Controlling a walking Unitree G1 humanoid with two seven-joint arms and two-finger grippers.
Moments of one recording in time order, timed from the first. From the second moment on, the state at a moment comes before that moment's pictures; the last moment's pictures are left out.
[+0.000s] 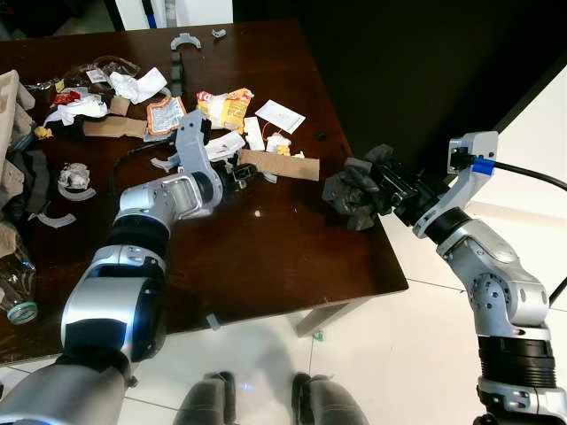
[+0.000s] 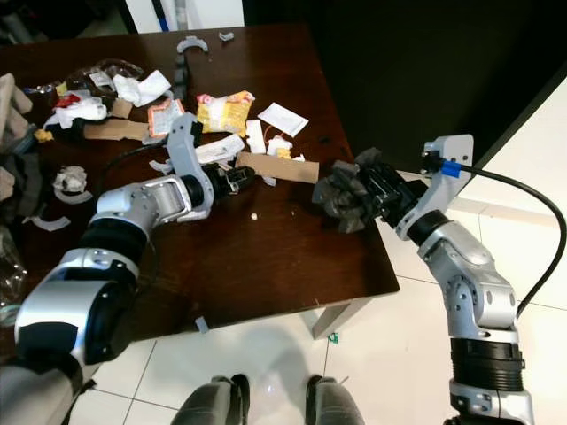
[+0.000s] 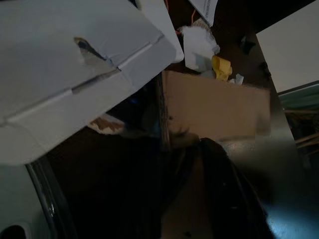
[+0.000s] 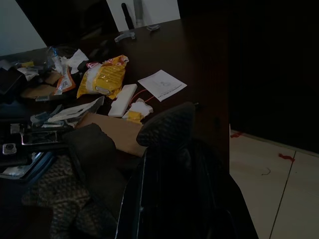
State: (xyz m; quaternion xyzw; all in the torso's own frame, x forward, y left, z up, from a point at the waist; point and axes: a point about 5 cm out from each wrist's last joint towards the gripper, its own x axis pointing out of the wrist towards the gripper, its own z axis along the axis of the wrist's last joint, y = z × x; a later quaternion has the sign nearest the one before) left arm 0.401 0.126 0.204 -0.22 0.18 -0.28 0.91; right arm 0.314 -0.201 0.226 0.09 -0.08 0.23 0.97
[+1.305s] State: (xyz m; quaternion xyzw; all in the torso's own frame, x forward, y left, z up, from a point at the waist) left arm 0.385 0.148 0.235 0.28 -0.02 -0.19 0.94; right arm 0.320 -0.190 0.237 0.12 -0.11 0.25 0.95
